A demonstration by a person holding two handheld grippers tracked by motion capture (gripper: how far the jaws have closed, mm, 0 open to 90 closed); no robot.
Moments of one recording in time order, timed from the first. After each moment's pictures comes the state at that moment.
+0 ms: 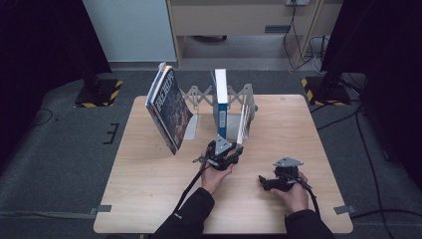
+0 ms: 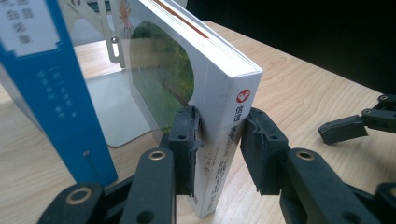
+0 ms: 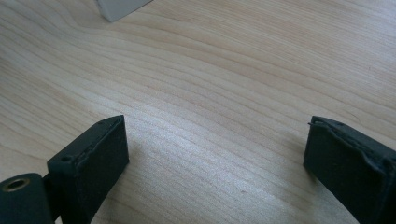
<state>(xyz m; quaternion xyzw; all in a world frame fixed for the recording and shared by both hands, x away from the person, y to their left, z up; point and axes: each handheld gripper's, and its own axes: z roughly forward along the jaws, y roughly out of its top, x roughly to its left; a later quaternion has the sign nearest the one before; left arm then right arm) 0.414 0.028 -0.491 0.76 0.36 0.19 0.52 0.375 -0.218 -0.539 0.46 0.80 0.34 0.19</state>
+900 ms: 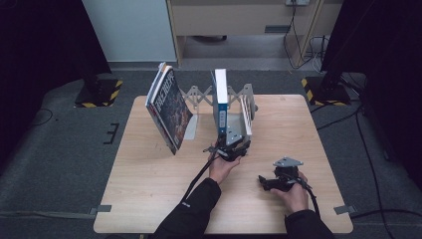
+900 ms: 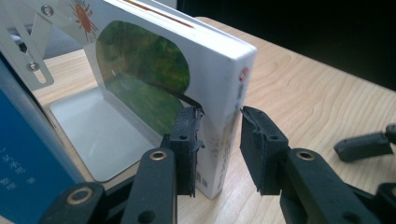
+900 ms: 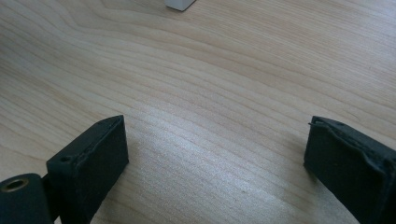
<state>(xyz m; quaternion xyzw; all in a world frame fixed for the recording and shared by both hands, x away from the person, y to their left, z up) 0.445 0.004 -0.486 0.77 0.34 0.18 0.50 0.375 -0.218 -0.539 0.46 0.80 0.34 0.19</state>
